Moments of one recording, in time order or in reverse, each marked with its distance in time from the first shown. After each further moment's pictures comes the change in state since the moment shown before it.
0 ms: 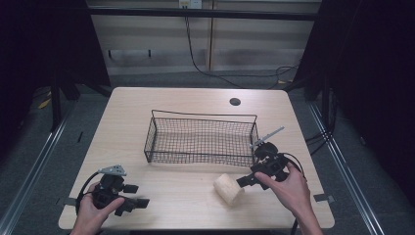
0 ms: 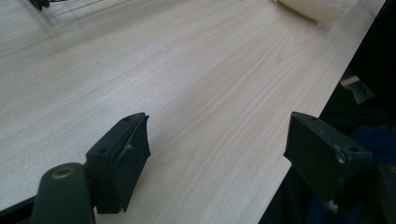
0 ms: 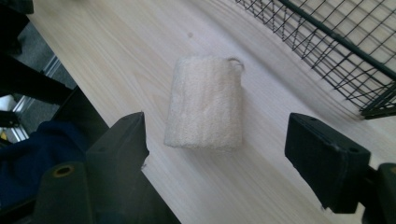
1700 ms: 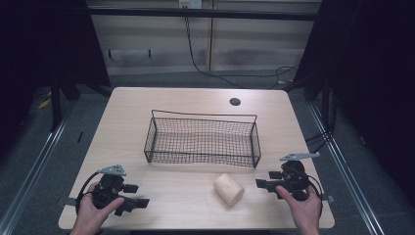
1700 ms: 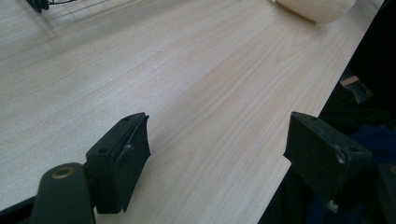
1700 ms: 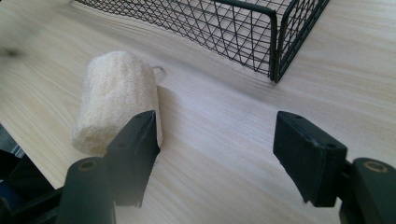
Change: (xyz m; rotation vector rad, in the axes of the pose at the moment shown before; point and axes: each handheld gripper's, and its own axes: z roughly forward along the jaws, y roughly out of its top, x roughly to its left) left arm -0.001 0.001 0.000 -0.002 -0.002 0.005; right arm -0.042 -0.081 0.009 -0.334 -0.133 0.169
